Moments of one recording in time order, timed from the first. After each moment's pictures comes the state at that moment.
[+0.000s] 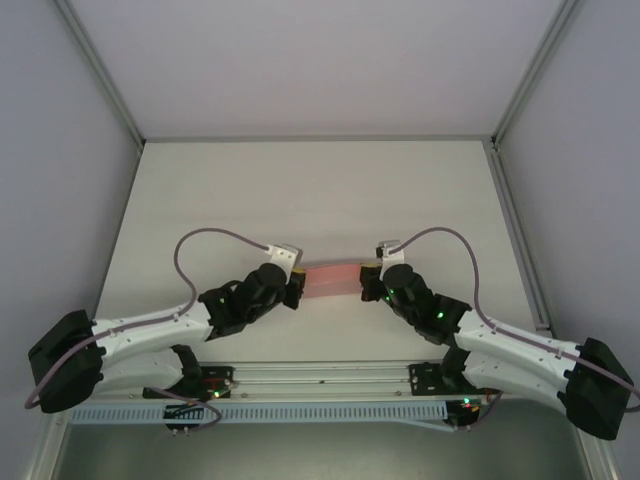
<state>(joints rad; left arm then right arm) -1.08 1.10 0.49 0.05 -0.32 -0.46 0.94 0.87 0.37 0.02 0.28 0.55</state>
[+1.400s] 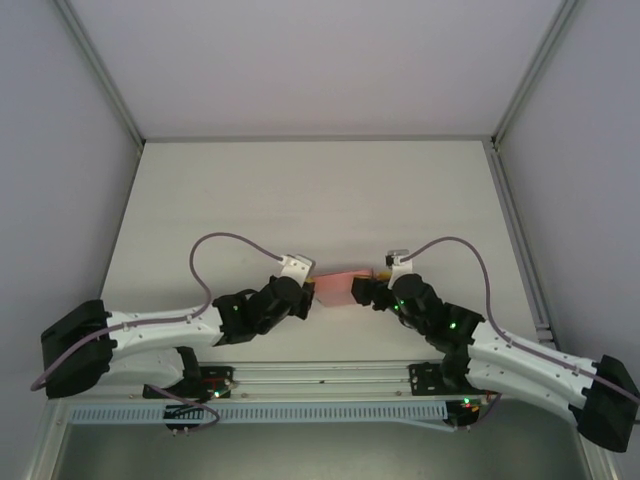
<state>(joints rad) -1.21 1.21 0.55 0.04 -0.46 -0.46 0.96 0.71 0.32 -0.12 0.26 0.69</state>
